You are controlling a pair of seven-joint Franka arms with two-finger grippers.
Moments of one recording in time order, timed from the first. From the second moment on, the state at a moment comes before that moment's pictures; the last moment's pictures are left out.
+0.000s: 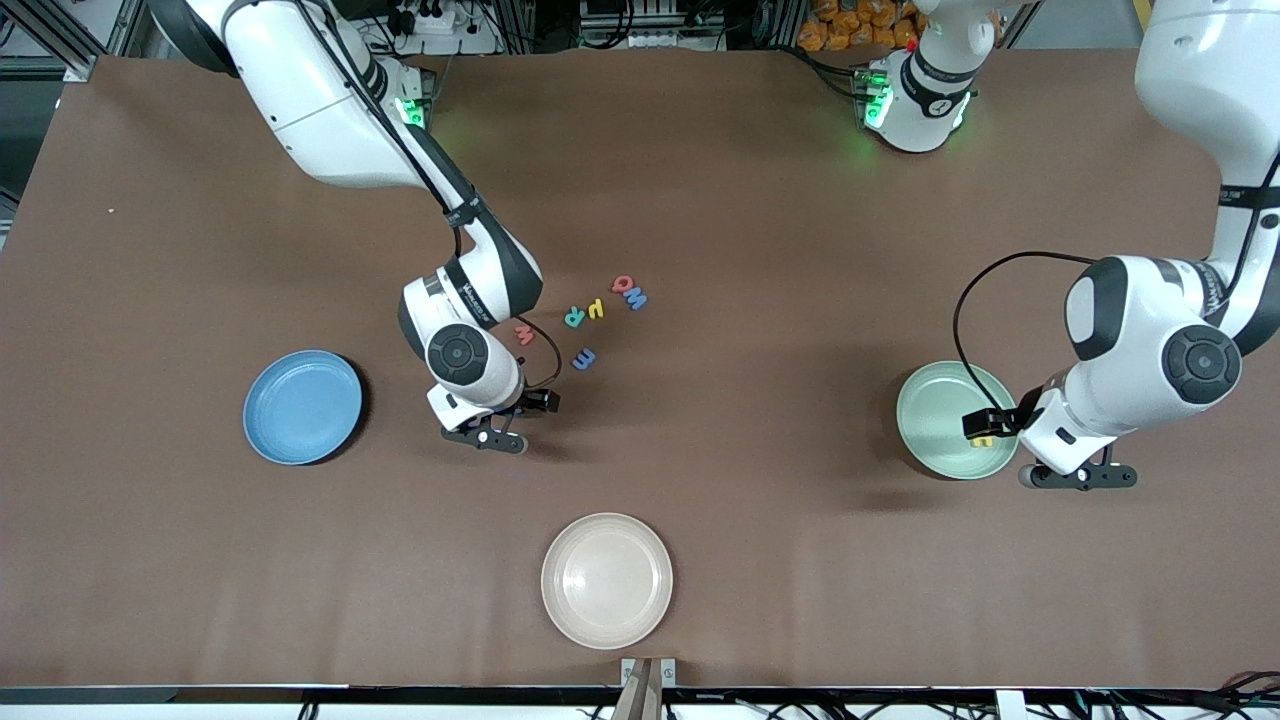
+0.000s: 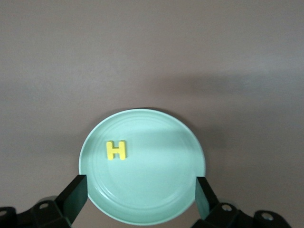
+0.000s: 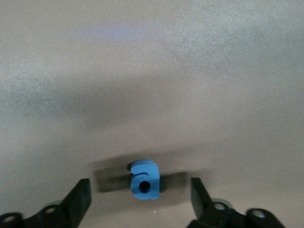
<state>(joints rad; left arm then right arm) 0.15 0.47 -0.27 -1.65 0.13 2.07 -0.14 0.42 0.72 0.08 -1.67 -0.01 2.28 0.70</state>
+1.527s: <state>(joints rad) -0.37 0.55 -0.27 -1.50 0.19 1.92 -0.76 0.06 0.62 0.06 -1.66 -0.02 2.10 0.02</state>
